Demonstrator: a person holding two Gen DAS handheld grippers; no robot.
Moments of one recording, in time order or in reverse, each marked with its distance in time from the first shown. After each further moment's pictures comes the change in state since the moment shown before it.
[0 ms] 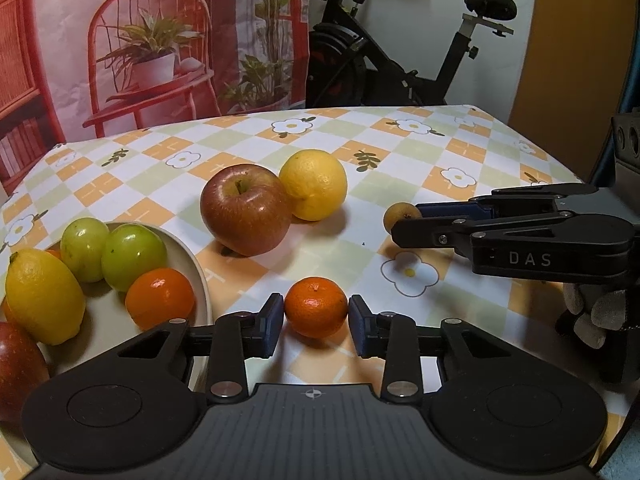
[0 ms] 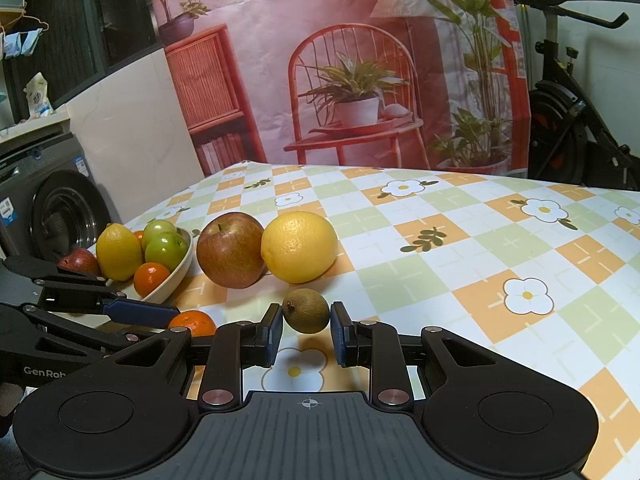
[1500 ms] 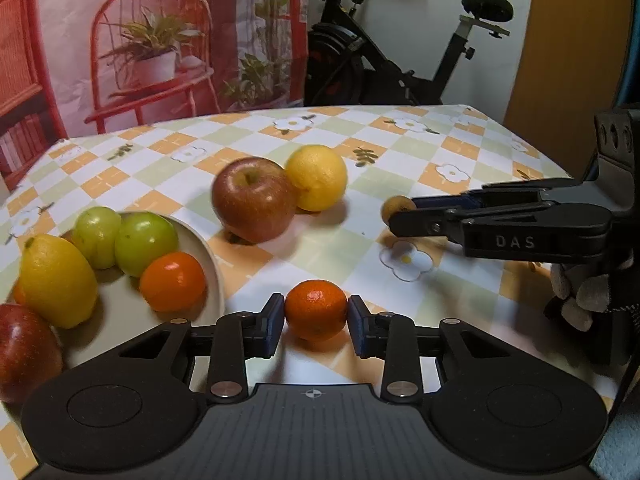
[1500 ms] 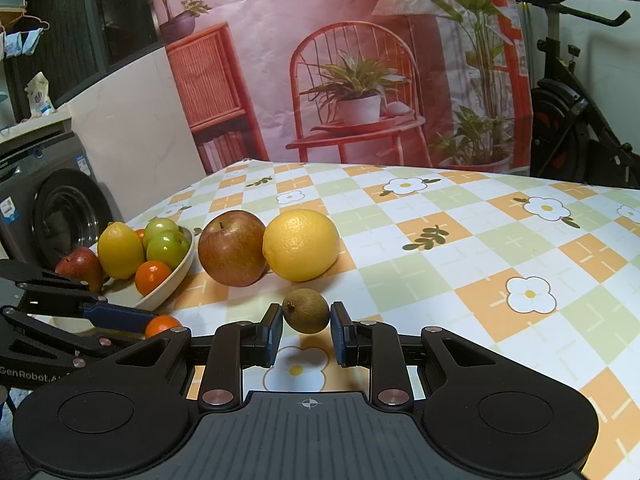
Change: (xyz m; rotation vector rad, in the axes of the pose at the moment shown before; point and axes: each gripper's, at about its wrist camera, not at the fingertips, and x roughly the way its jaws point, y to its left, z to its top) left arm -0.013 0.005 -0.006 -0.004 -0.006 -0.004; right arm 0.002 0.002 0.001 0.002 0.001 0.006
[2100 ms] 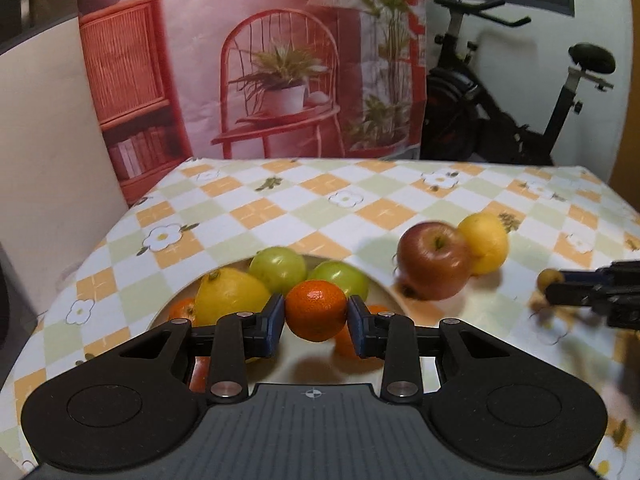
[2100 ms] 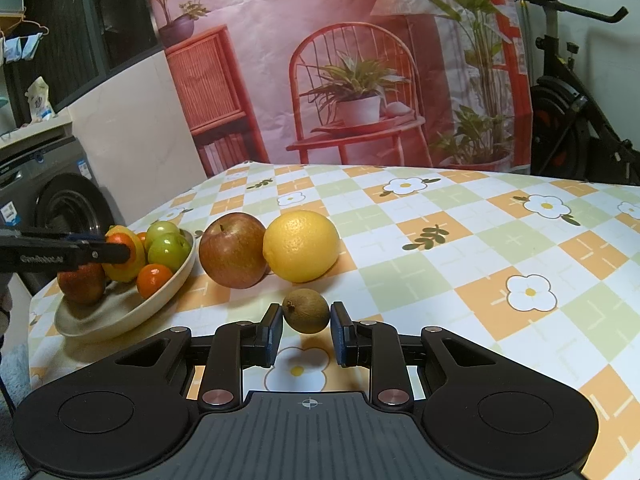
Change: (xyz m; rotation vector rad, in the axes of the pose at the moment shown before) left arm -0.029 0.056 0.013 -0.121 -0.088 0.316; right arm 0.000 -0.002 -0.001 0.010 -0.001 0.007
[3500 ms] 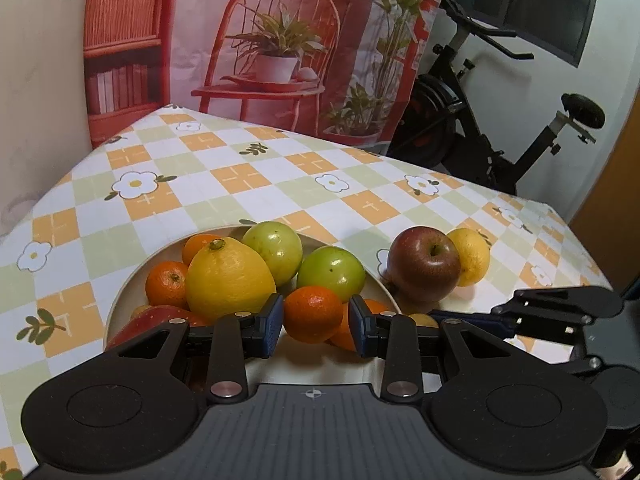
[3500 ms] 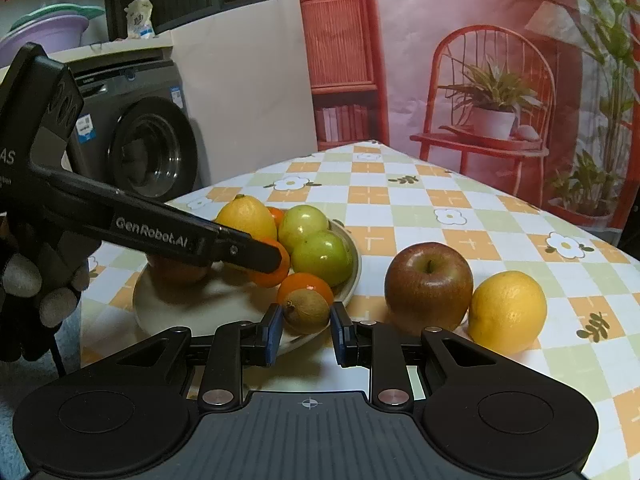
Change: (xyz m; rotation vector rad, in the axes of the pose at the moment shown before) left arm 0.017 0.047 -0.004 -0.218 0.067 -0.214; right arm 0.054 0.119 0.030 -0.290 0.114 0.192
